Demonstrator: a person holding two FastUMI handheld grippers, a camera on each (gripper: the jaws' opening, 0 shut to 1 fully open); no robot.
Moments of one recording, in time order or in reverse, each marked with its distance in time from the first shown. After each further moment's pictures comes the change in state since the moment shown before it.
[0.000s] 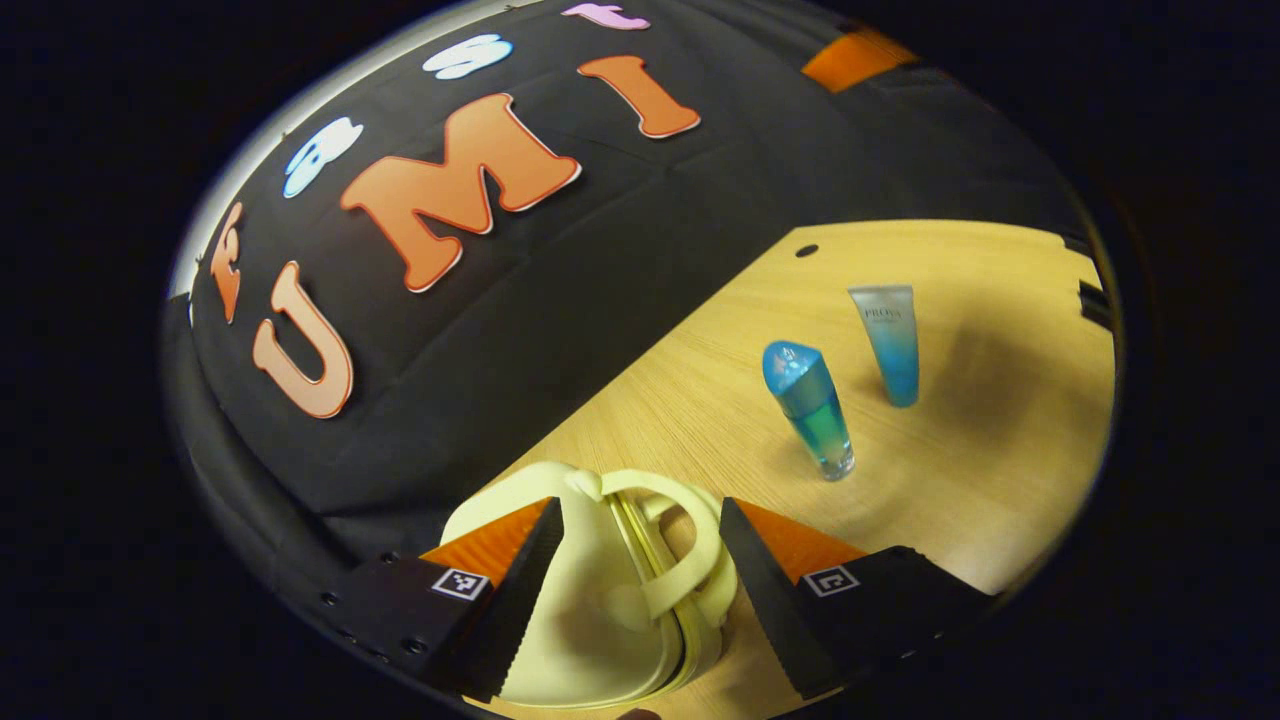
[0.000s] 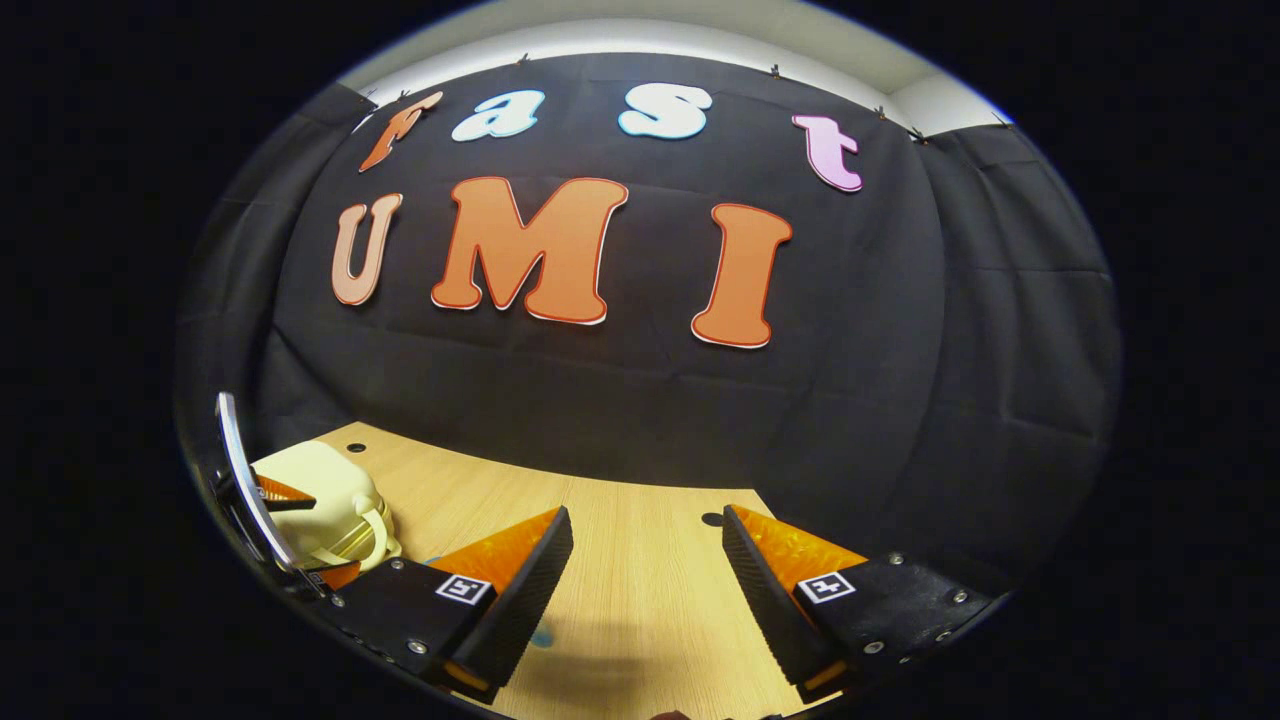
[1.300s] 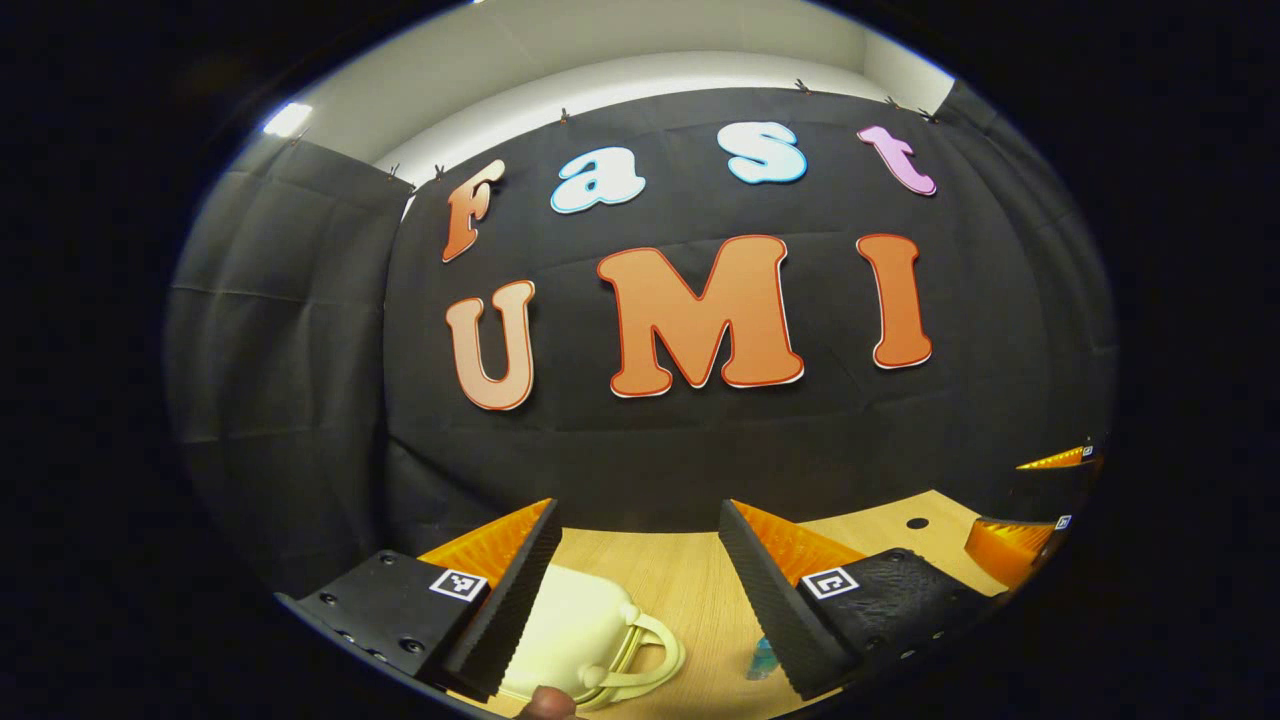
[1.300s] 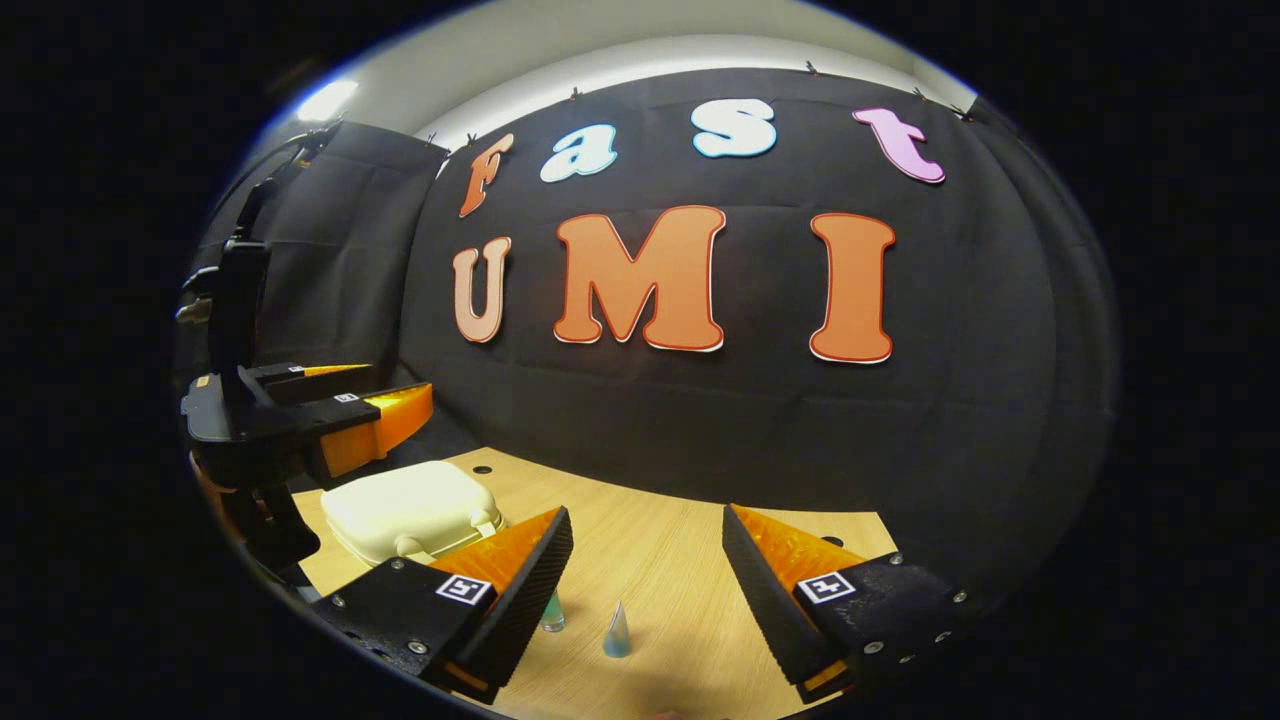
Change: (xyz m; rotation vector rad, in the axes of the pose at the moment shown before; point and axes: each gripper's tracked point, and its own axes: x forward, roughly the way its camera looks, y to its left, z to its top) left arm -0.117 0.123 0.159 -0.650 -0.315 0.453; right arm -0.005 0.045 0.010 0.058 -0.094 0.407
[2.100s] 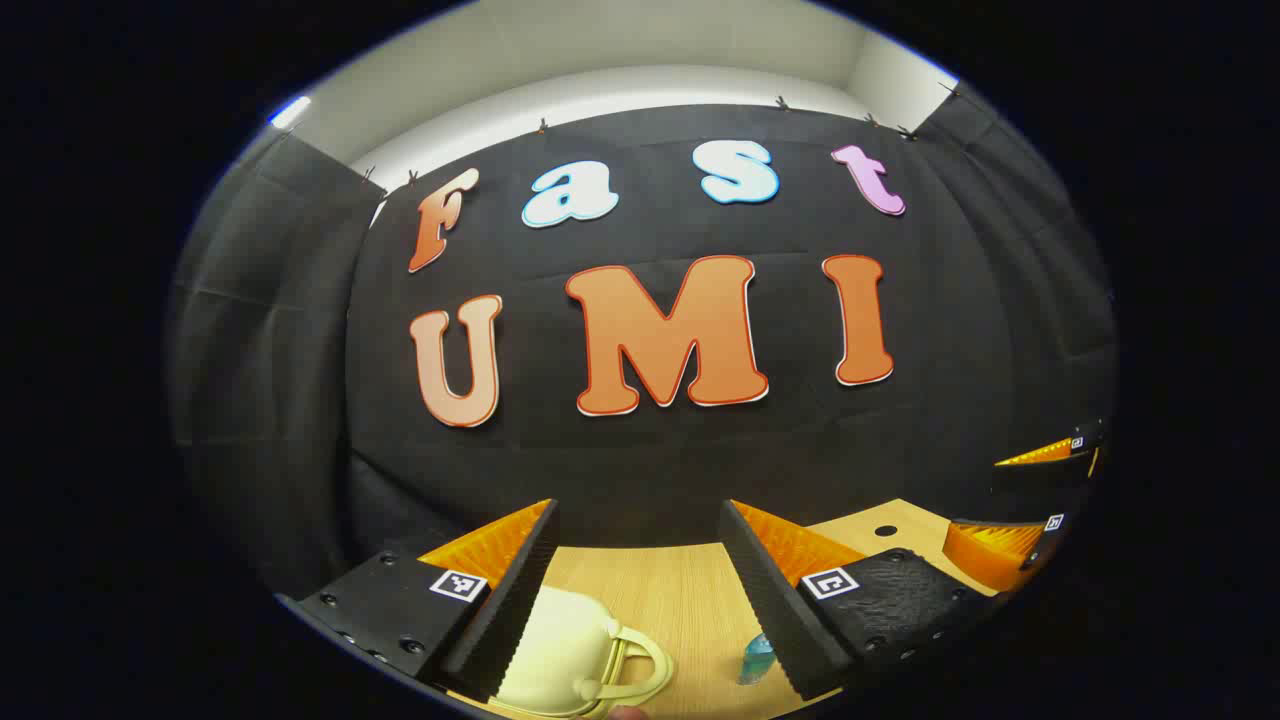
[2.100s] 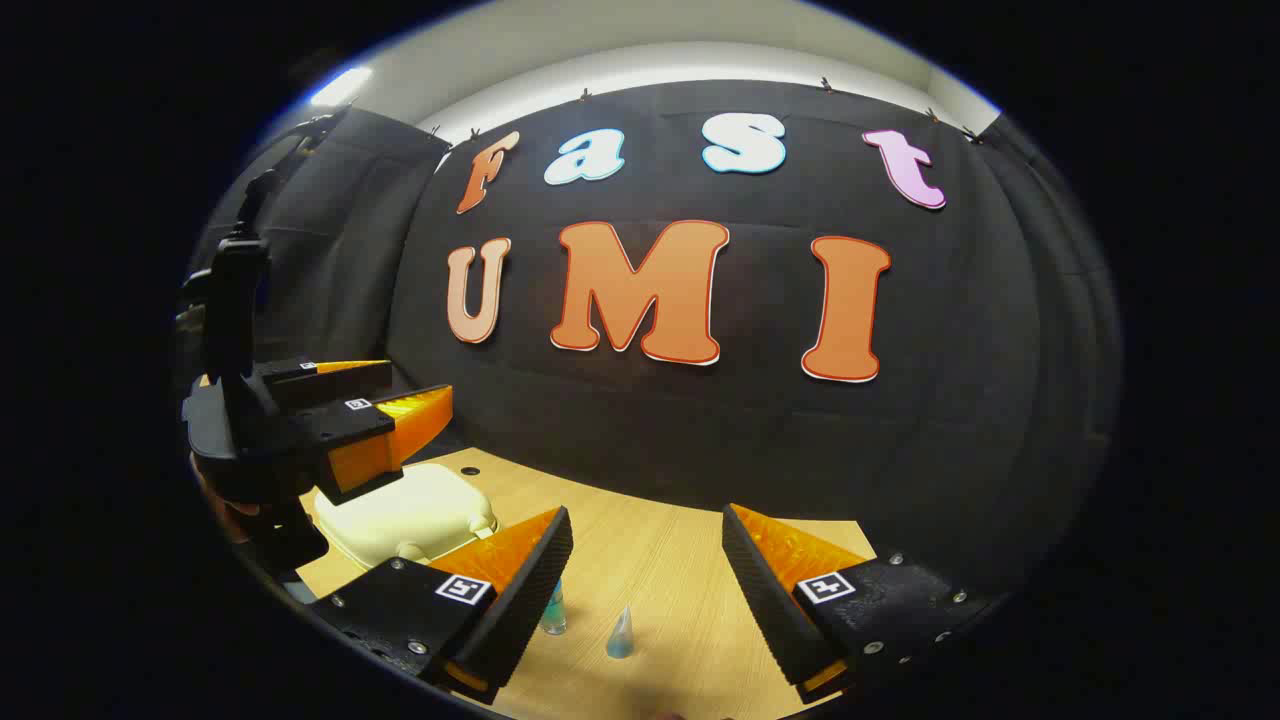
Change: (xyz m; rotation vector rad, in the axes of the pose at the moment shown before) left arm -0.002 -0.009 0.013 -0.042 -0.048 -0.115; right arm -0.014 0.019 0.015 -0.044 -0.011 -0.041
